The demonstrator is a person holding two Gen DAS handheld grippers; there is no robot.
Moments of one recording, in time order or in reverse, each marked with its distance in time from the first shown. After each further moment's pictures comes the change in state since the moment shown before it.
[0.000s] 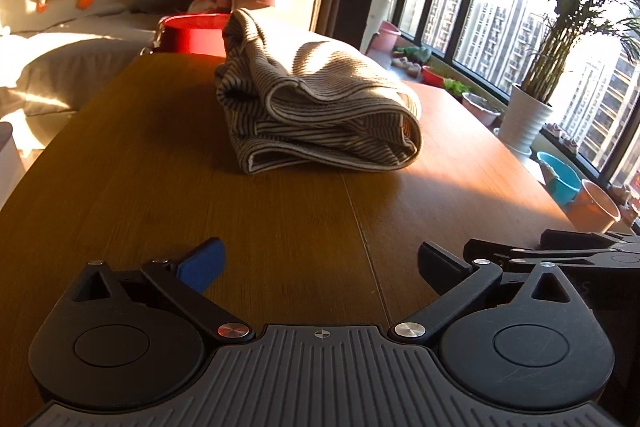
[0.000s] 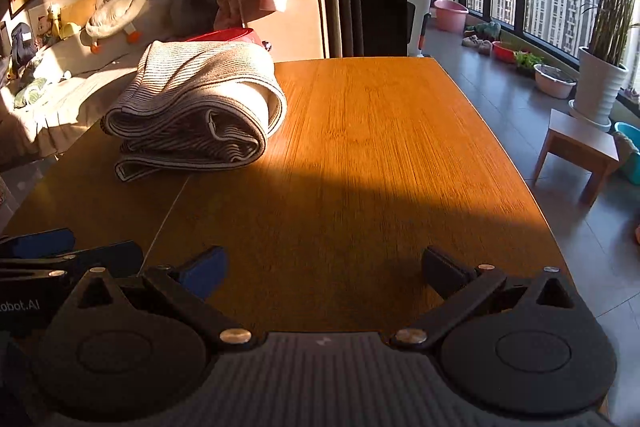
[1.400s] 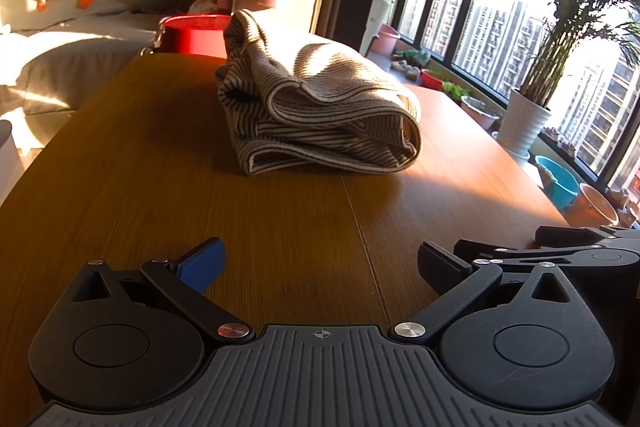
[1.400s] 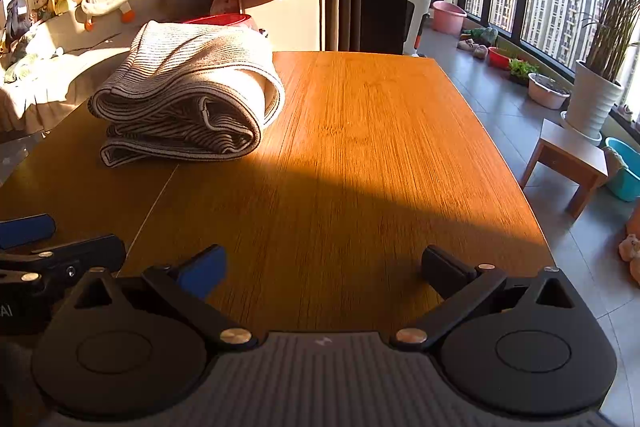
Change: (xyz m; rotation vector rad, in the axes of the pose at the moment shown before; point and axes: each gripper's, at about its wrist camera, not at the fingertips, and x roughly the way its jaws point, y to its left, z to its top) left arm -0.003 0.000 0.000 -0.010 -0.007 -0.006; right arm 0.010 0.003 0.004 -0.050 0.017 -0.035
